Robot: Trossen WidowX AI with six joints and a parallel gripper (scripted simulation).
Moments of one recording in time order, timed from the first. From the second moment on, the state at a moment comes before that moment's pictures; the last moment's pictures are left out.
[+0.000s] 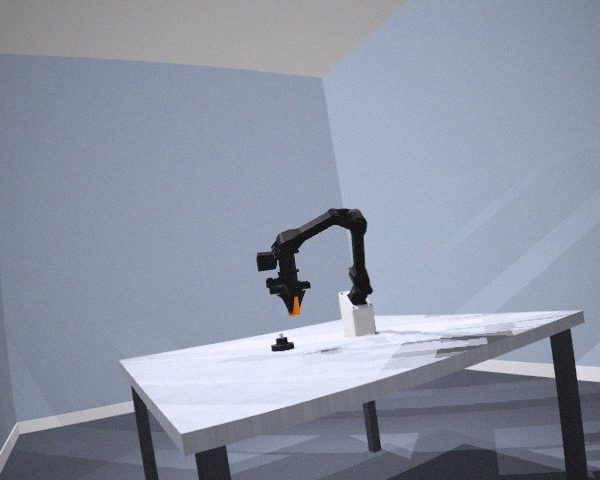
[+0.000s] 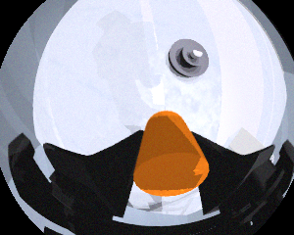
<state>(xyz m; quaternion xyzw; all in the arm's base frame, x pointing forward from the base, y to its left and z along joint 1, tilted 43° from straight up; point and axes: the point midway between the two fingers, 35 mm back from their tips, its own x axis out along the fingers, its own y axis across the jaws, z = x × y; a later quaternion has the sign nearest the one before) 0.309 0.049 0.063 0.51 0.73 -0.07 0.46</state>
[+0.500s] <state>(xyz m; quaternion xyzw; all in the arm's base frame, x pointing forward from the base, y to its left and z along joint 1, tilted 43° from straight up) 0.319 0.027 0.020 0.51 0.73 -0.07 0.46</state>
